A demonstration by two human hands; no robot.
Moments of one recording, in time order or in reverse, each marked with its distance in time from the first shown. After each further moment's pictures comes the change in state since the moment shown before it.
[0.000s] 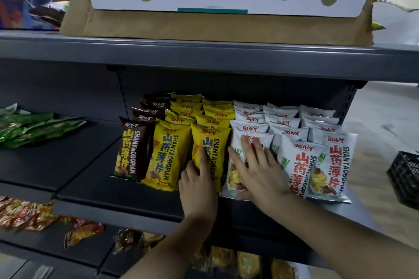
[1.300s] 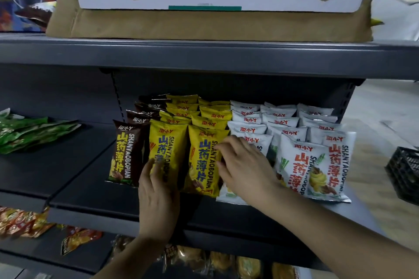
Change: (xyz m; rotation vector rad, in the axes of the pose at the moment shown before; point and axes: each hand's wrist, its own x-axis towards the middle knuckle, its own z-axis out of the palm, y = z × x) left_hand -0.012 -0.072 -0.026 -0.314 0.188 0.045; right_hand 0.012 -0.017 -0.017 0.271 0.610 -0.150
